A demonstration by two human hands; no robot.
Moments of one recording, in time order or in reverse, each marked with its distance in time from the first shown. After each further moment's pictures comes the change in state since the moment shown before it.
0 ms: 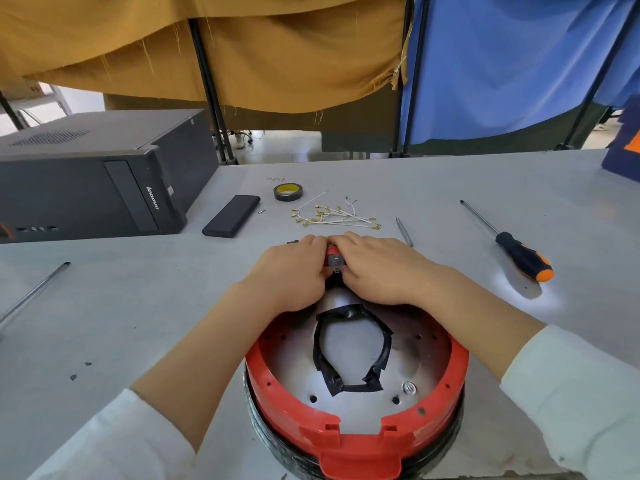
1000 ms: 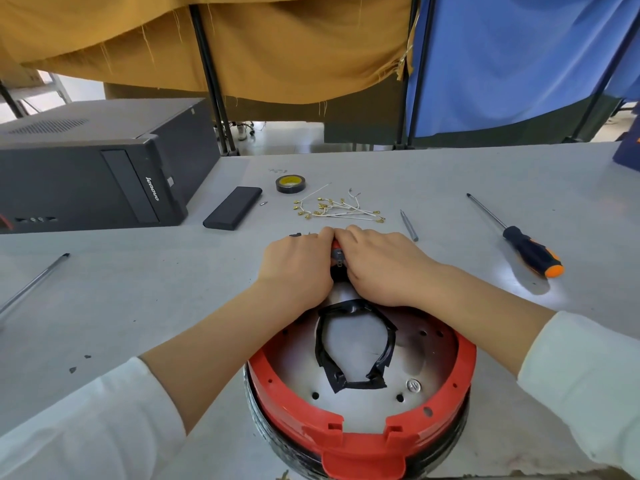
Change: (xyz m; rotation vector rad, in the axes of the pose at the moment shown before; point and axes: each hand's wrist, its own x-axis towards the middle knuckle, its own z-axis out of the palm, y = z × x) left_hand 0.002 0.013 0.006 0.136 0.122 -0.115; right_hand -0.001 -0.003 0.009 -0.142 0.127 -0.035
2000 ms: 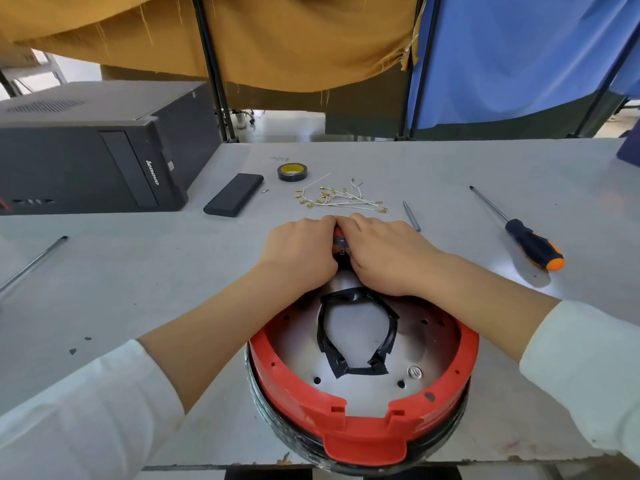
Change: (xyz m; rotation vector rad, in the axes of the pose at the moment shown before) left_hand 0.004 -0.003 -0.003 -0.132 -0.013 -0.020; right_hand -0.001 0.000 -0.001 -0.026 0.007 -0.019
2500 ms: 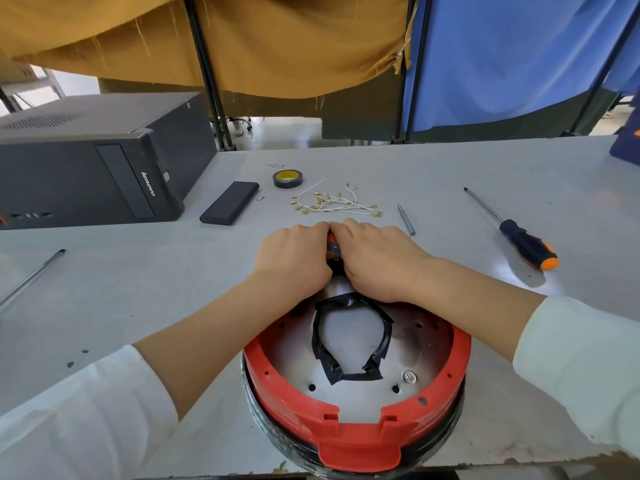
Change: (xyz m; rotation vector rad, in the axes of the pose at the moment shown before) left_hand -0.002 0.002 -0.002 0.022 0.002 -0.022; right_hand -0.001 -0.003 0.001 -0.058 -0.001 0.014
